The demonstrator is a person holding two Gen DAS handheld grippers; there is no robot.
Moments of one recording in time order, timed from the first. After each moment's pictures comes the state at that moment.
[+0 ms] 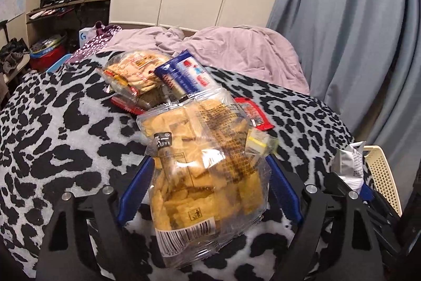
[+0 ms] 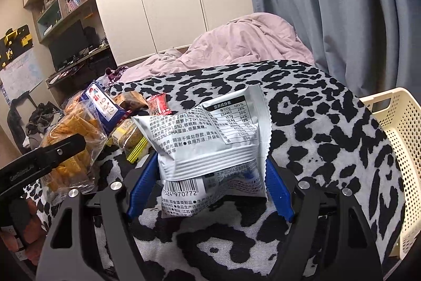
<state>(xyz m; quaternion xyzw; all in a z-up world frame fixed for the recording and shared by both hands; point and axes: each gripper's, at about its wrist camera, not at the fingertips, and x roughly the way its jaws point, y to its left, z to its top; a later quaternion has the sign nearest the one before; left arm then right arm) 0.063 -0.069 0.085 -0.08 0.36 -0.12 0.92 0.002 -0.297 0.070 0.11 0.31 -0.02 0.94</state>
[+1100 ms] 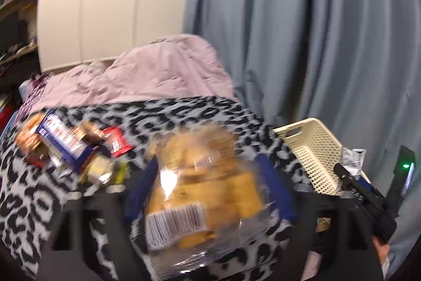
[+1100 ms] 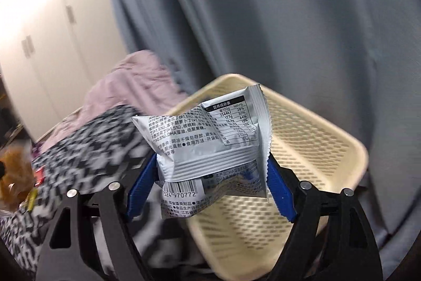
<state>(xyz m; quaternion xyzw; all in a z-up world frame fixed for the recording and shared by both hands) 0.020 -0.239 0.139 0.02 0.32 -0.29 0.90 -0.130 -0.504 0.066 0.22 0.23 -0.31 0.90</state>
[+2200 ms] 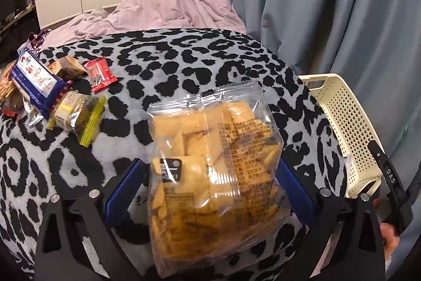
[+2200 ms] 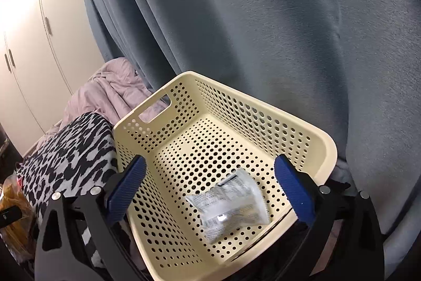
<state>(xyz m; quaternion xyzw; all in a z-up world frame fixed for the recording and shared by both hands) 0.045 -0.252 0.067 0.02 0.44 -0.26 0.86 -0.143 -0.520 0.044 0.23 0.22 -0.35 0.88</state>
